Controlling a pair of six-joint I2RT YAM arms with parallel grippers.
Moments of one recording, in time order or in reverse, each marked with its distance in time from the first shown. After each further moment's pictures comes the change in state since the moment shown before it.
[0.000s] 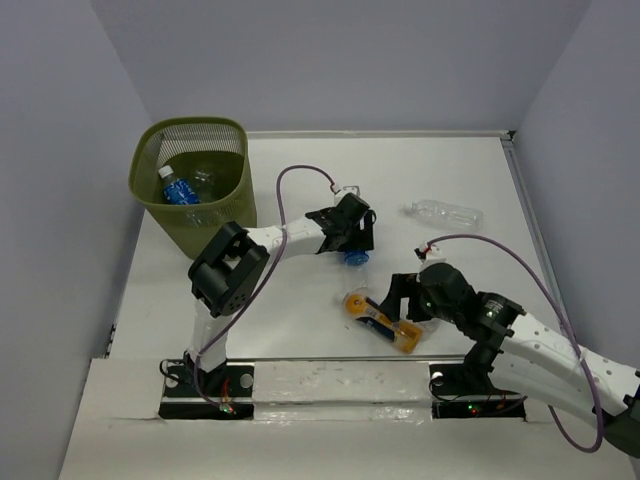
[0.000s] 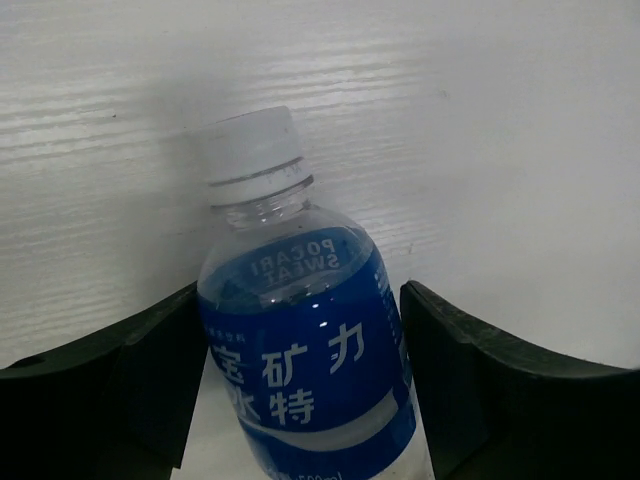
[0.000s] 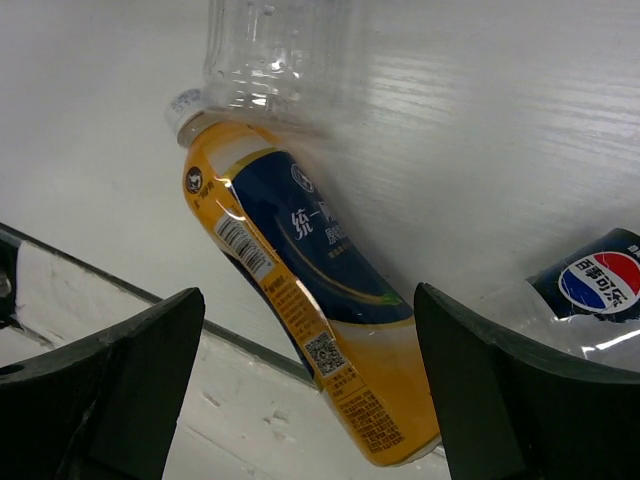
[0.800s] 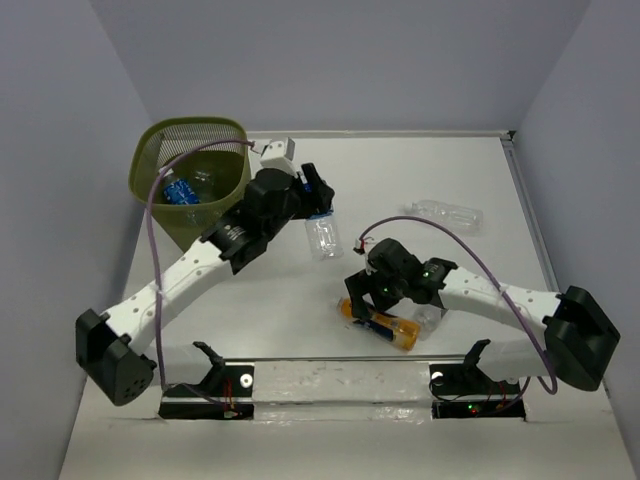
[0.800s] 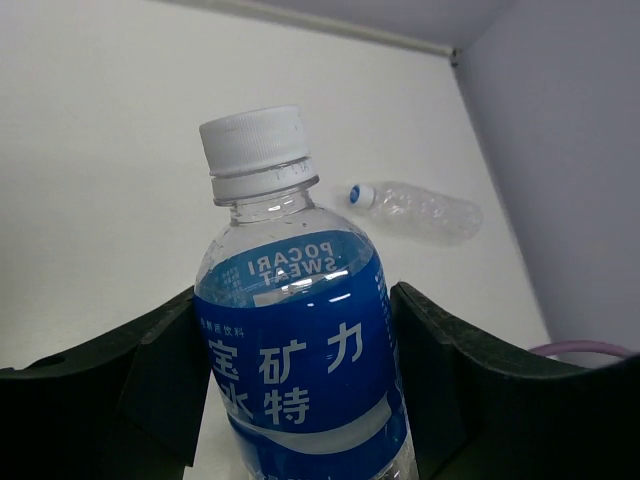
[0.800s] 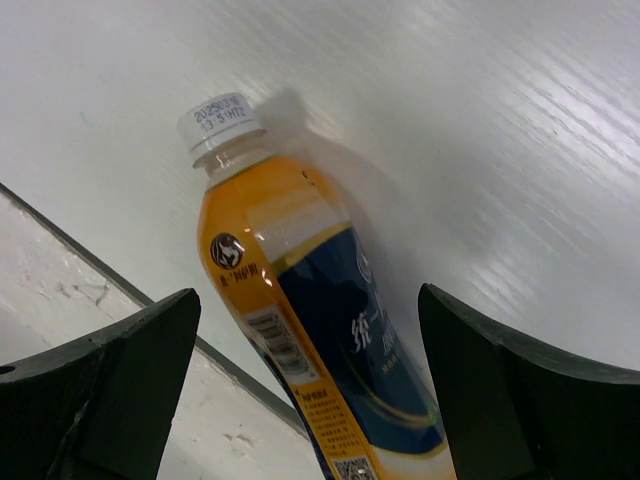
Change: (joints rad) left arm 0.101 -0.697 -0.201 0.037 -0.061 0.091; right arm 0.011 0.552 0.220 0.106 -0.232 -0.343
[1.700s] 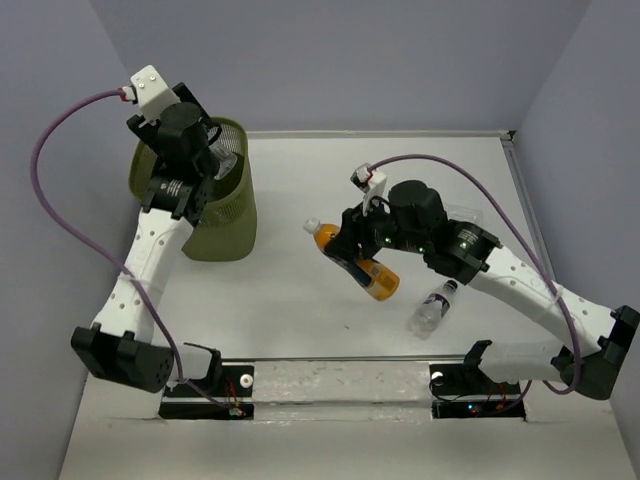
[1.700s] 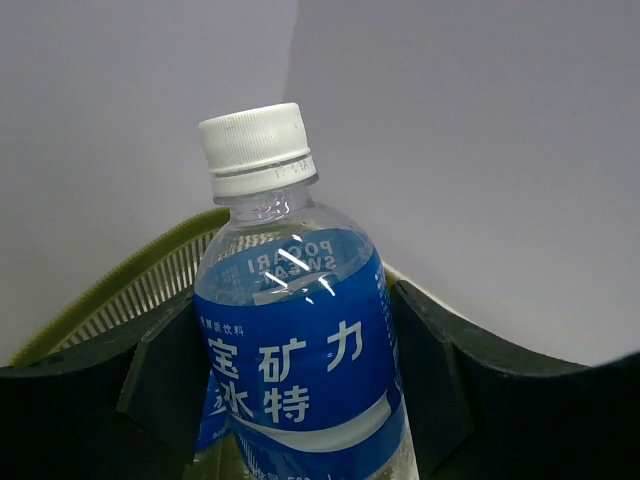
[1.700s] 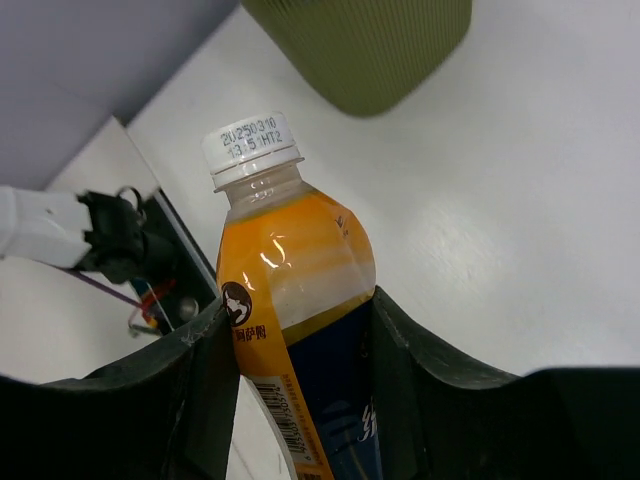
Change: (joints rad) left arm 0.449 0.000 0.348 0.011 -0.581 0.305; right arm 0.018 -0.047 0.488 -0.010 -0.078 -0.050
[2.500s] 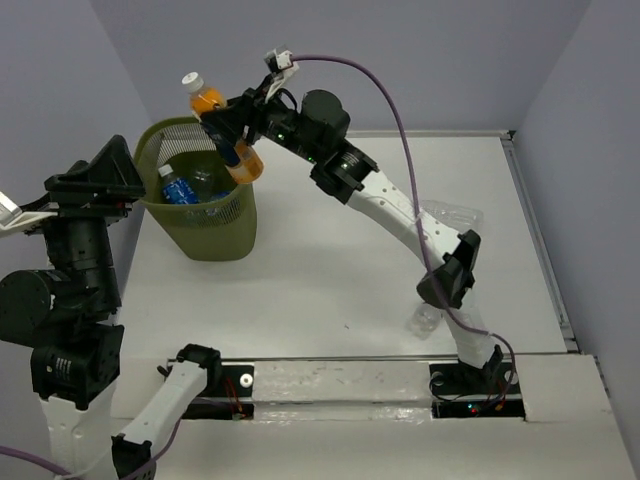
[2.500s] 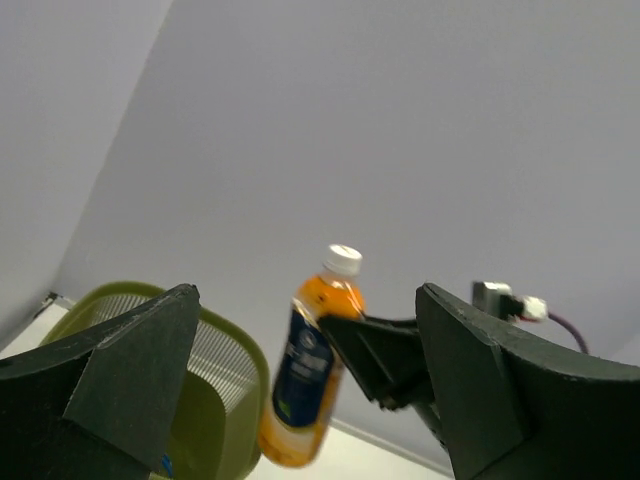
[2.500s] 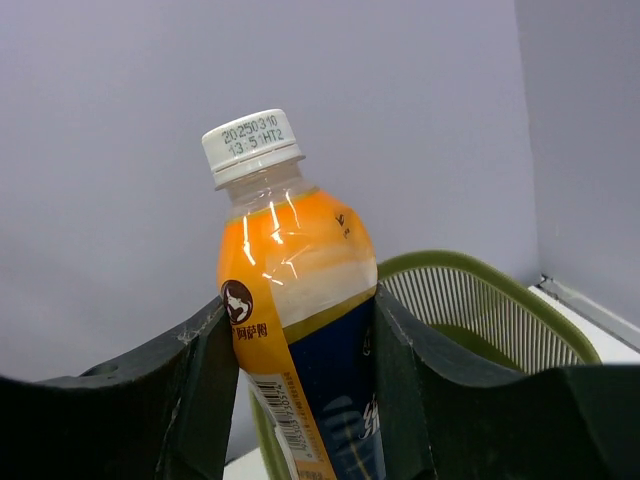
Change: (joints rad) left arm 0.016 -0.578 -0.013 -0.119 0.351 -0.135; right arm 0.012 0.877 1.144 0.473 -0.027 0.064
